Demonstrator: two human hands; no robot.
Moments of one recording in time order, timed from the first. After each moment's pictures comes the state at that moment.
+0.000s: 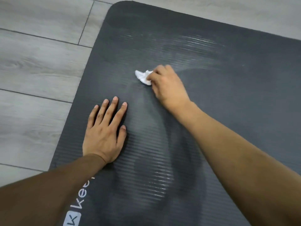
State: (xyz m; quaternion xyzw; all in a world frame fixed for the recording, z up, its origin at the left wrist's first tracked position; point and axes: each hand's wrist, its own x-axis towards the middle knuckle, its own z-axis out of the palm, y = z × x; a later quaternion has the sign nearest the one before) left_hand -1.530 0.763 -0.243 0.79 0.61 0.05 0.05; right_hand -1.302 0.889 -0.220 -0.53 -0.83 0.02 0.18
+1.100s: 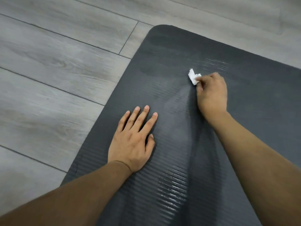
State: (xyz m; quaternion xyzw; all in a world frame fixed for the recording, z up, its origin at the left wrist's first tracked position) left_hand -1.531 0.763 -0.246 0.78 0.62 0.06 0.06; right_hand -1.299 0.914 -0.213 -0.68 -0.70 0.02 0.21
